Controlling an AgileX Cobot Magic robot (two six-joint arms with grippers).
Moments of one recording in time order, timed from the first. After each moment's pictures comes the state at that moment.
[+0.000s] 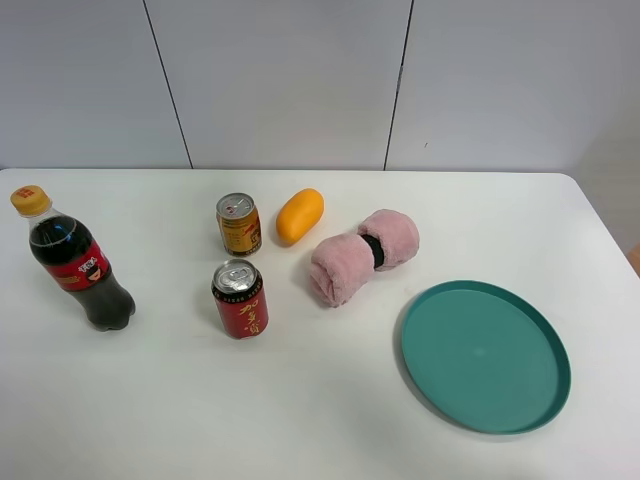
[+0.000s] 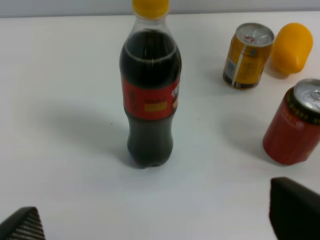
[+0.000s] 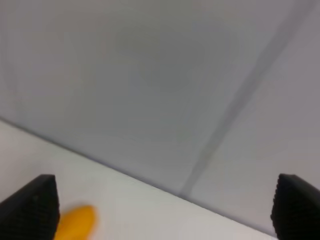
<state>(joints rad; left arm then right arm) 0.04 -0.01 -0.51 -0.04 1.05 0.01 0.64 1.52 -1.91 -0.37 0.93 0.21</state>
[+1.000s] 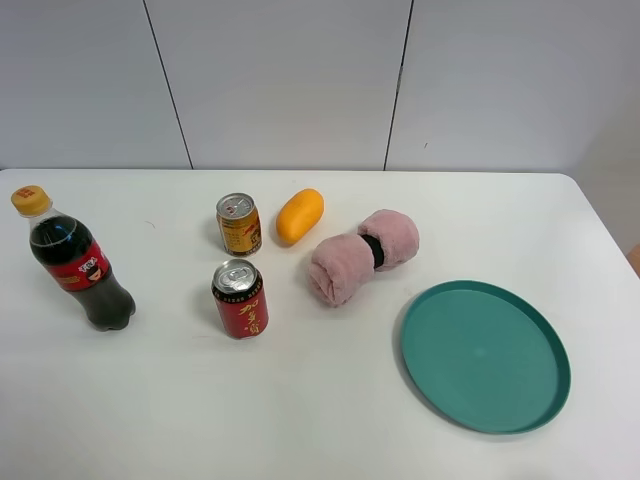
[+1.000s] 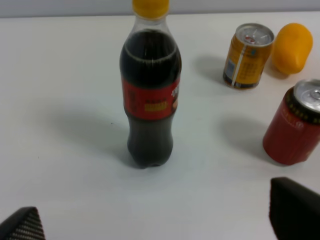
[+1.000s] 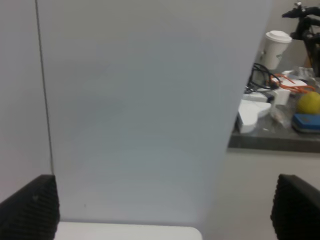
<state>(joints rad) 0.04 -0.01 -0.51 -0.04 1.05 0.01 0.41 0.88 -1.87 -0.47 1.22 0.13</state>
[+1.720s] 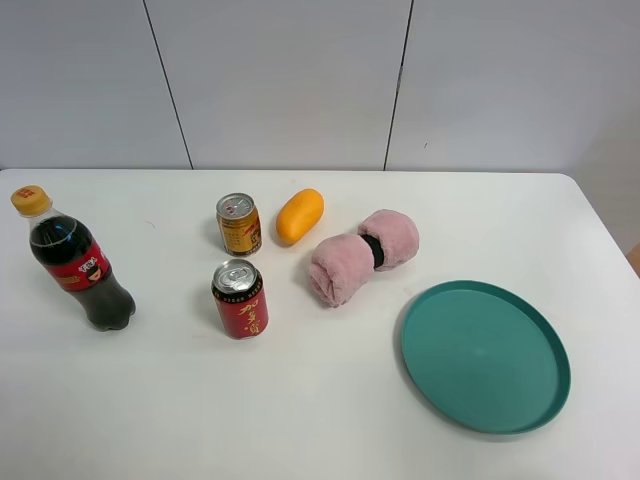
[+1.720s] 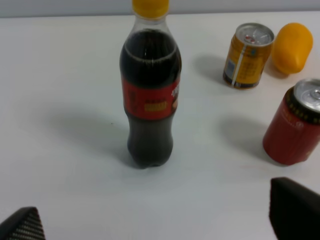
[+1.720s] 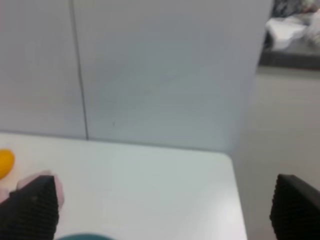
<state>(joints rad) 0.04 -0.01 -0.51 -0.04 1.05 0.01 0.39 0.24 -1.12 -0.36 1.15 0.15</state>
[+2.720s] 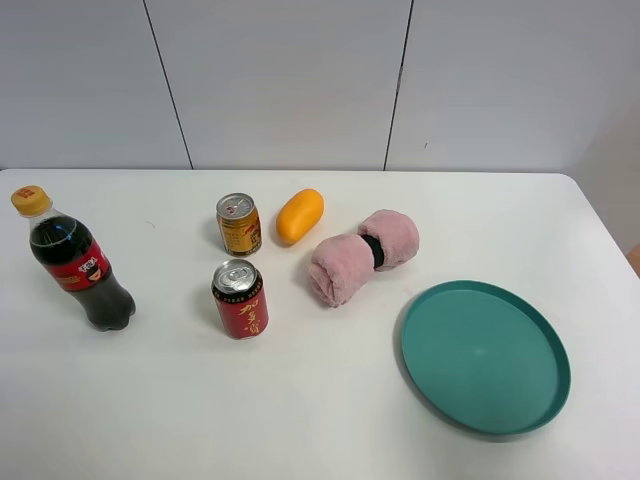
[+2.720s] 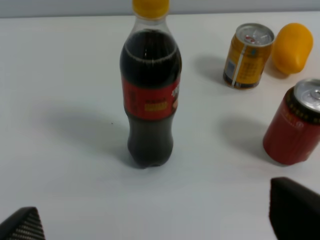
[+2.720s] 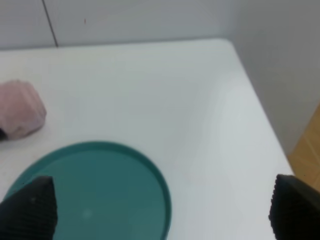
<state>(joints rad) 0.04 -0.01 -0.51 -0.04 1.05 0.01 -0.03 0.00 -0.57 -0.06 1.03 0.08</state>
